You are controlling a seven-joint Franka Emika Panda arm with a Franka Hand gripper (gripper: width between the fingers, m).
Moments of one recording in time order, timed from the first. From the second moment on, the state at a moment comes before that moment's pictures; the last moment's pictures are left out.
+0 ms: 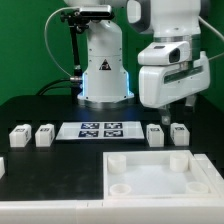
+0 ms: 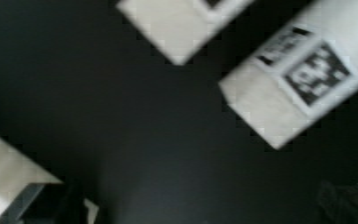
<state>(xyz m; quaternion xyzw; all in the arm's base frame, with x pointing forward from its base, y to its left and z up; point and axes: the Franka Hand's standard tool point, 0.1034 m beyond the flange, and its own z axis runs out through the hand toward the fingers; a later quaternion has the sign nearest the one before) 0.418 0.144 0.064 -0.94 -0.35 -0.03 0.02</state>
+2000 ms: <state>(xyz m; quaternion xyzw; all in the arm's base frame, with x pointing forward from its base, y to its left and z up) 0.403 0.162 0.031 -0.93 -0.02 0.37 0.02</state>
